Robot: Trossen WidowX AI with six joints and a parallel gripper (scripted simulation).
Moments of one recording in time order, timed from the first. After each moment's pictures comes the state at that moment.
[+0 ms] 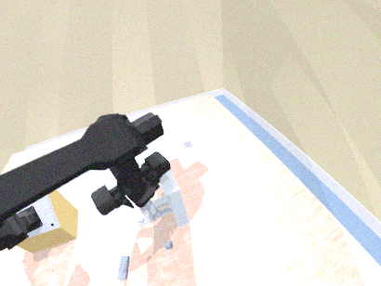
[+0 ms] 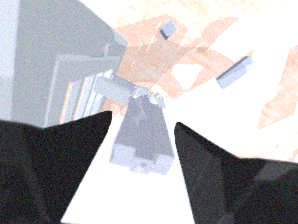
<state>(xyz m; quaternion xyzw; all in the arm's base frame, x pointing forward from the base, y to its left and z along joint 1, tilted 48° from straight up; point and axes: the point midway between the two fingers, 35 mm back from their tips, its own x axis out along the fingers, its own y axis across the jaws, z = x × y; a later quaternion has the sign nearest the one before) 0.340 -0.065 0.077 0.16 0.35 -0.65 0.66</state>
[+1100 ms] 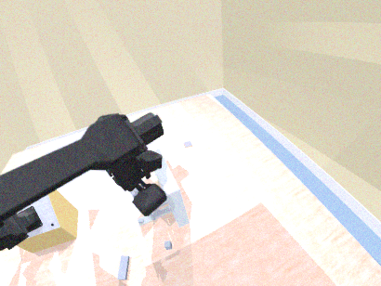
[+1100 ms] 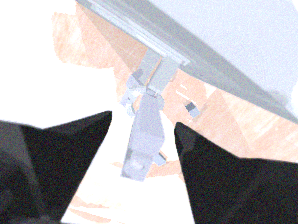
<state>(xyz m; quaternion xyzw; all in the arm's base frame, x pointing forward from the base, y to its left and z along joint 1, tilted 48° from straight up) 0.340 -0.065 0.077 -0.36 0.71 -0.19 0.57</state>
